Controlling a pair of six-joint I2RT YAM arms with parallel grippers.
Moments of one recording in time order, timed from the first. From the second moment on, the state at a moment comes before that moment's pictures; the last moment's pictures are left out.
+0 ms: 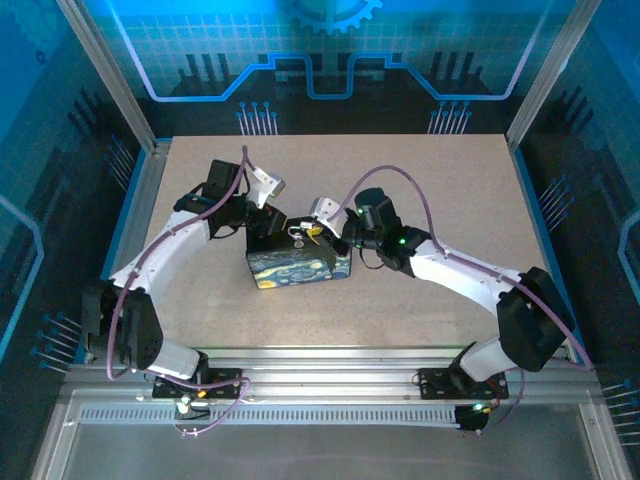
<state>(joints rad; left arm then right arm) -0.23 1.46 1.16 -0.58 0.52 0.16 0.69 1.48 1.00 0.02 -0.34 -0.36</state>
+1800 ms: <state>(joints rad) -0.12 1.48 1.18 -0.60 0.49 -0.28 0.74 1.55 1.01 0.15 -0.08 -0.36</state>
